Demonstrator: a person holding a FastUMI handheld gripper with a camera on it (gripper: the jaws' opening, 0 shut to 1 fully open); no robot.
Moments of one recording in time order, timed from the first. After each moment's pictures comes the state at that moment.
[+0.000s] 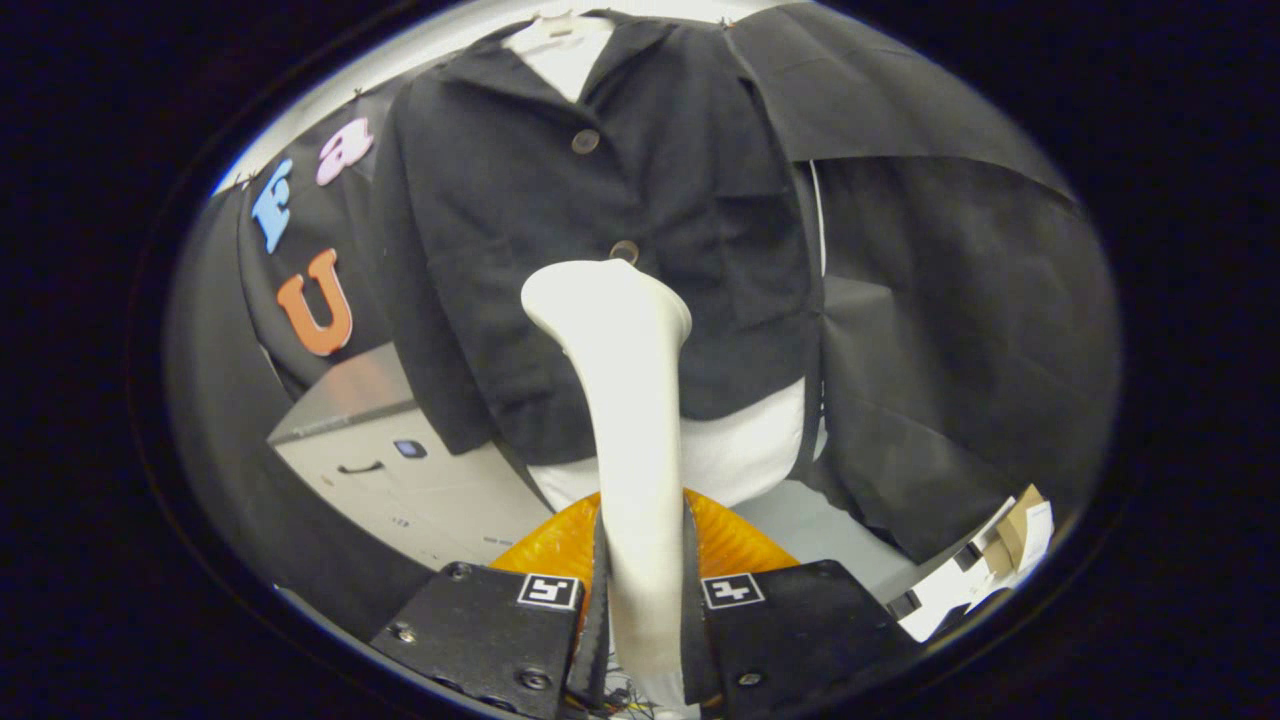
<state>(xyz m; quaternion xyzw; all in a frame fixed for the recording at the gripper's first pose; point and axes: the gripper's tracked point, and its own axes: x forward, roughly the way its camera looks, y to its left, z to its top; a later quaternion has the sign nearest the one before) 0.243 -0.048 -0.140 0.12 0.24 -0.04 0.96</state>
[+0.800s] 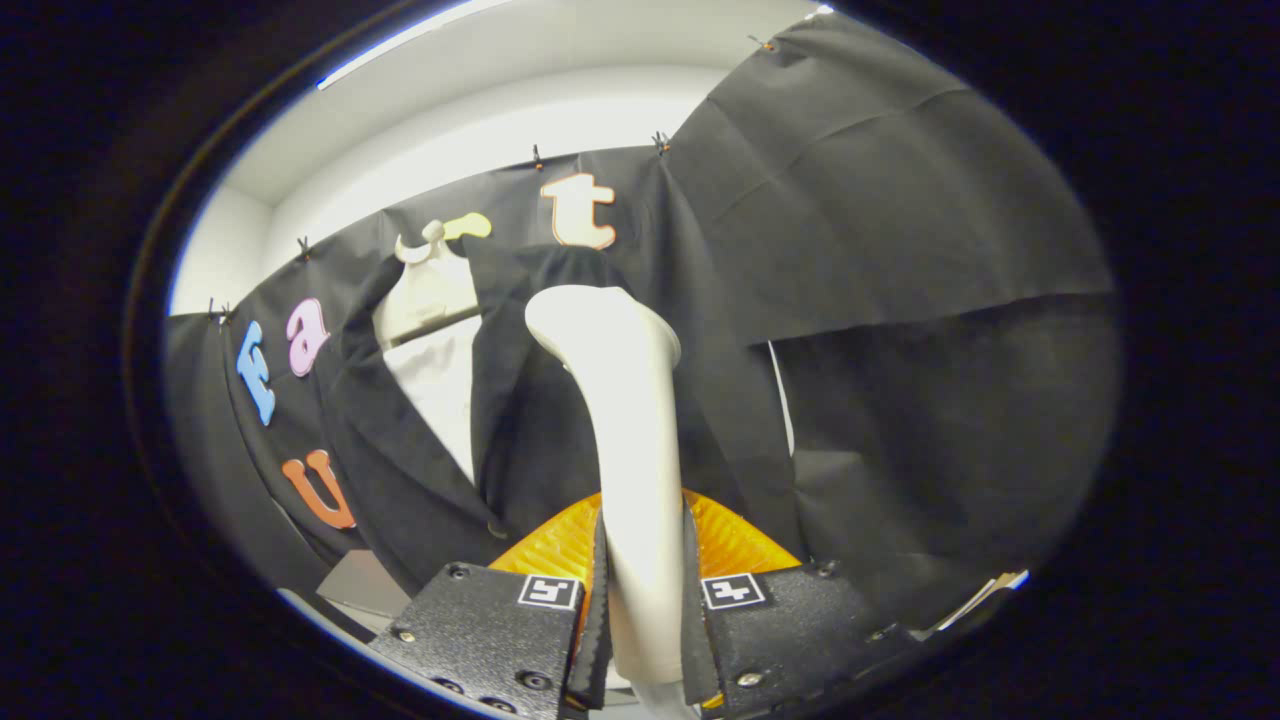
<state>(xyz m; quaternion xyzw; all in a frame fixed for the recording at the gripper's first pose) 0.328 -0.198 0.142 0.16 0.03 -0.05 0.98</state>
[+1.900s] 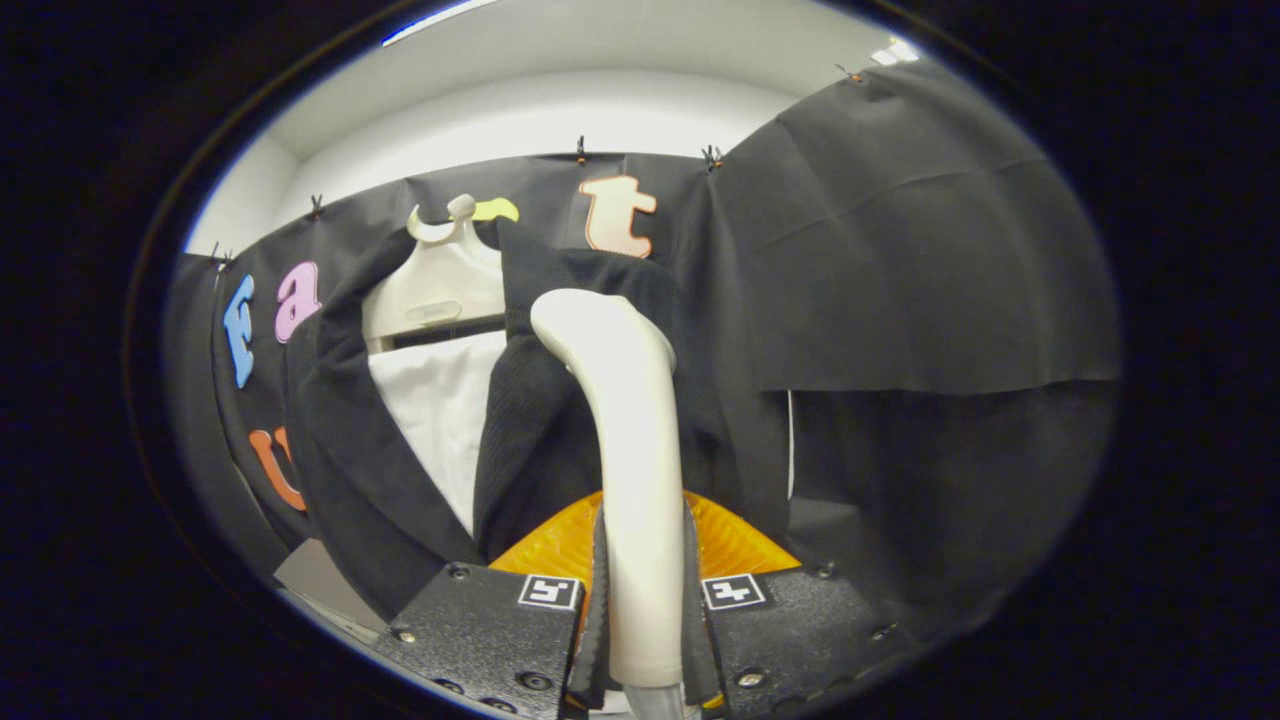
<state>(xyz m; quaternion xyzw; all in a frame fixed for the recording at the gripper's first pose) 0.388 -0.163 0.144 0.08 0.03 -0.08 0.99</state>
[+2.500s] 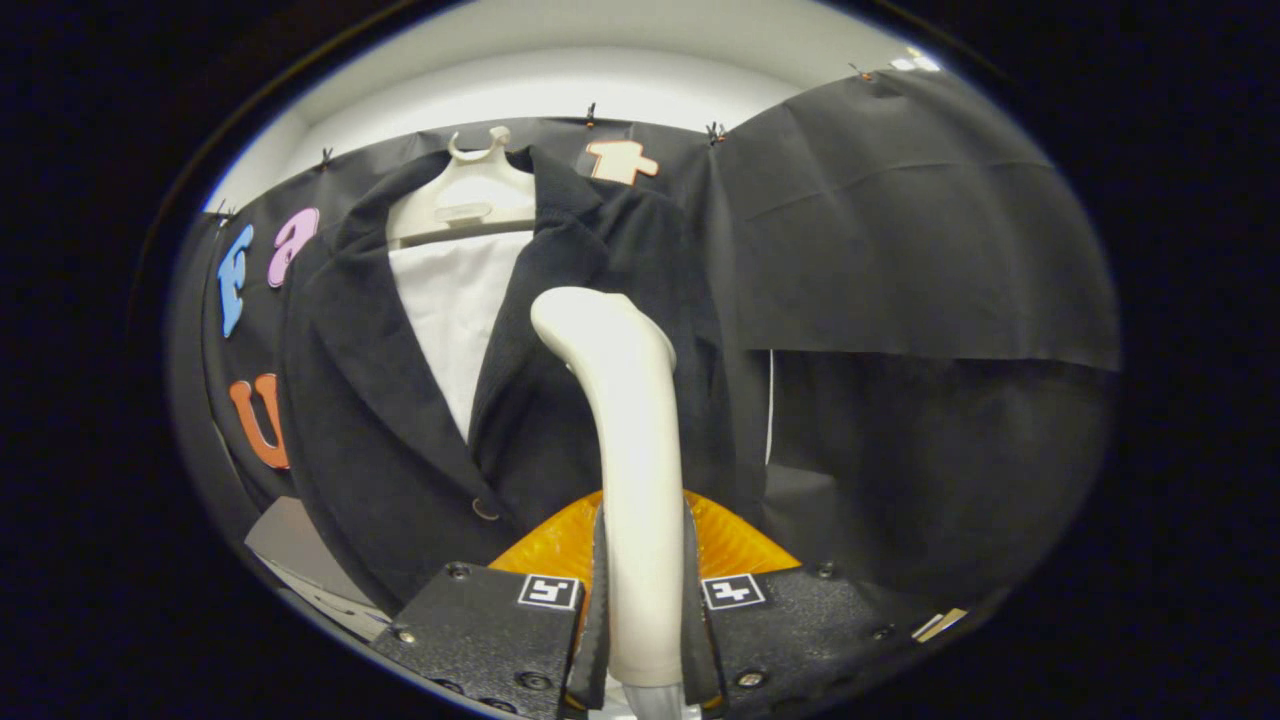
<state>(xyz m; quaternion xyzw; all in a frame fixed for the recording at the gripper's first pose) 0.365 -0.139 0.079 0.05 0.07 -0.11 0.99</state>
